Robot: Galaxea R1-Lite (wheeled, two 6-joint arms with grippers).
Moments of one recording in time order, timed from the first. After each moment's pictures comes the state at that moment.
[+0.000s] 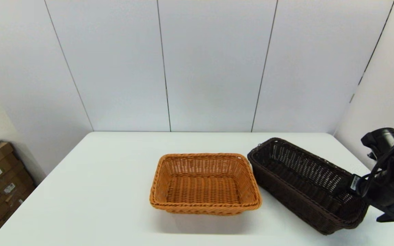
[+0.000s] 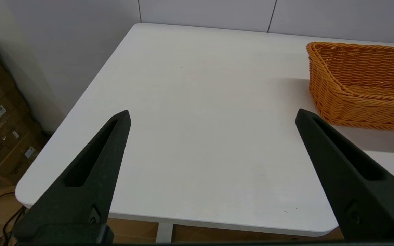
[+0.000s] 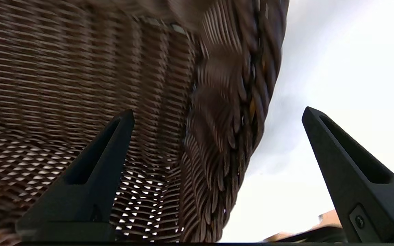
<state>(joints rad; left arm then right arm) 0.00 0.00 -0.07 0.16 0.05 -0.09 -0.15 1.80 -0.86 0.34 -0.06 0.59</state>
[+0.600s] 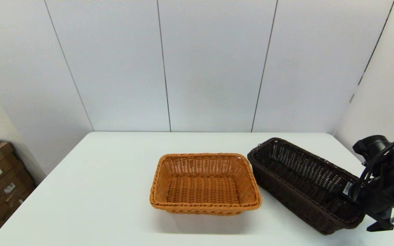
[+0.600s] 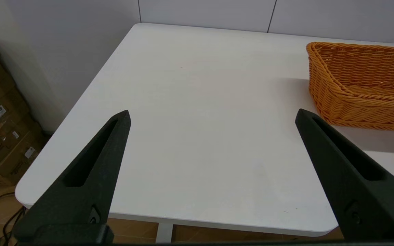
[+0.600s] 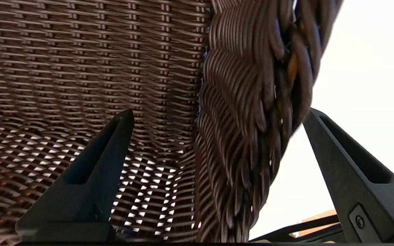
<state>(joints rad) 0.00 0.00 -0.07 0.16 0.05 -0.09 -0.12 1.83 -0.83 0.33 0.00 0.69</state>
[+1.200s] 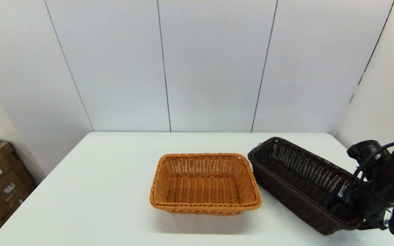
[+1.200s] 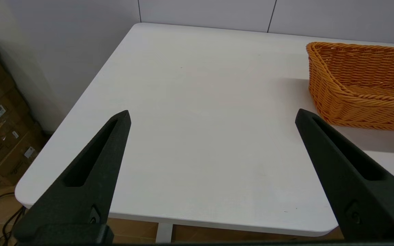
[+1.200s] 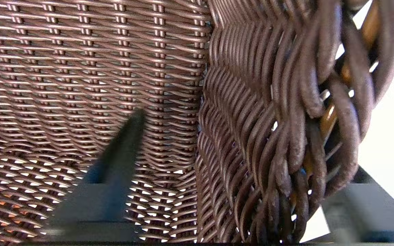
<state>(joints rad) 0.00 0.00 -0.07 0.16 0.05 -0.09 -0.12 1.90 -0.81 0.25 0.00 0.69</state>
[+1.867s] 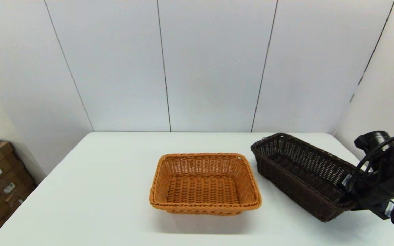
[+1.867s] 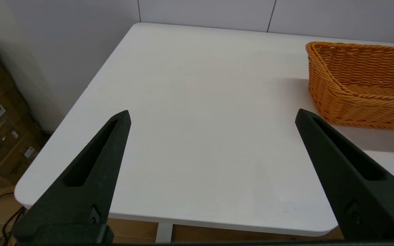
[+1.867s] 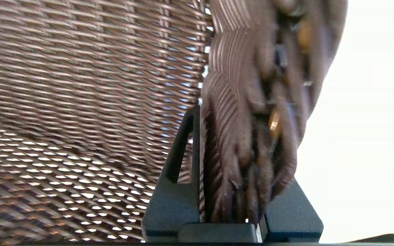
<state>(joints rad) 0.00 0.00 -0.07 0.16 0.05 -0.09 -0.16 1.87 -0.86 0.25 0.00 0.74</state>
